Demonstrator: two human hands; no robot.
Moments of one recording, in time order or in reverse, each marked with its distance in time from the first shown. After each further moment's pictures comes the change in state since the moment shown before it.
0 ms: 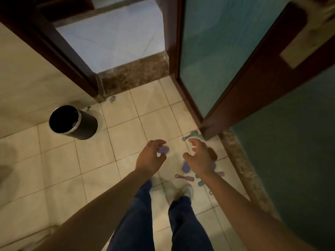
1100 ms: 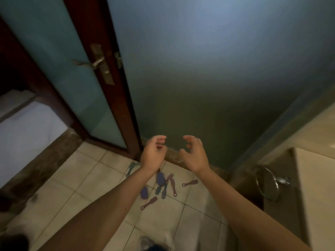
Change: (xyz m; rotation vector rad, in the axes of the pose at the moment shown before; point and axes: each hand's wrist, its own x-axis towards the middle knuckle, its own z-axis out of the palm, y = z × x) left_hand -0.228 0.189 0.103 -0.234 -0.356 0.640; right_hand -0.319 0.084 -0.135 0.243 0.787 0.044
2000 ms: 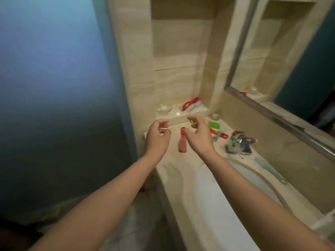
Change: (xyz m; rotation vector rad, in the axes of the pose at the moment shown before) left_hand -0.234 0.273 0.361 -0.205 -0.614 0.381; right_hand -0.243 0.113 -0.416 -0.011 0.959 0.171
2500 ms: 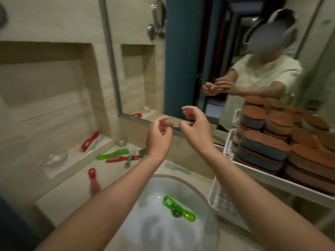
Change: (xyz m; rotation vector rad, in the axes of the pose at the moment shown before) left_hand -0.075 0.142 0.229 -0.272 -0.555 0.316; right_hand -0.042 -0.005 -0.264 -0.200 0.641 -0.041
